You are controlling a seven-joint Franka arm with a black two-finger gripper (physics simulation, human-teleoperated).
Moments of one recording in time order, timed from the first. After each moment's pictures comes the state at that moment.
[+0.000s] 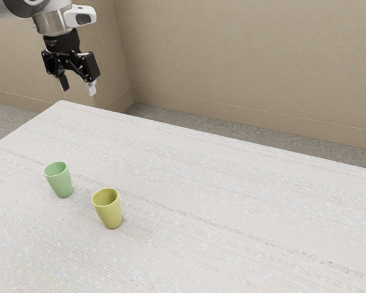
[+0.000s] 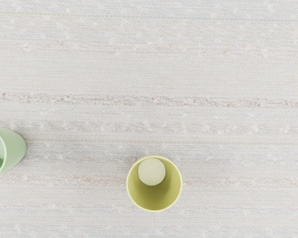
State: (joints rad) arm -0.10 -0.01 0.20 -1.52 -0.03 1.52 0.09
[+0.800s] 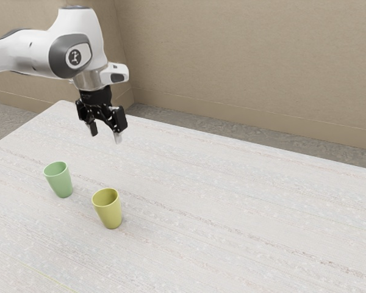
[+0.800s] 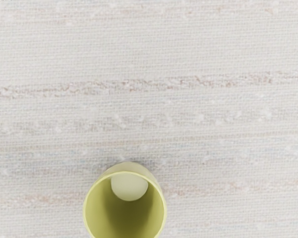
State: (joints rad) arm -0.13 0.04 0.16 -1.81 -0.02 1.79 0.10
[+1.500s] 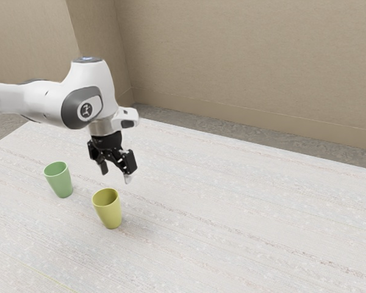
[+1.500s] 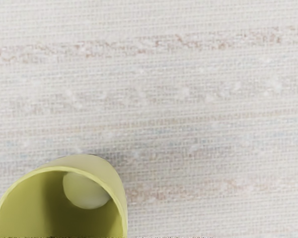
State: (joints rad) arm -0.16 0.01 0.14 -2.11 -0.04 2.06 0.08
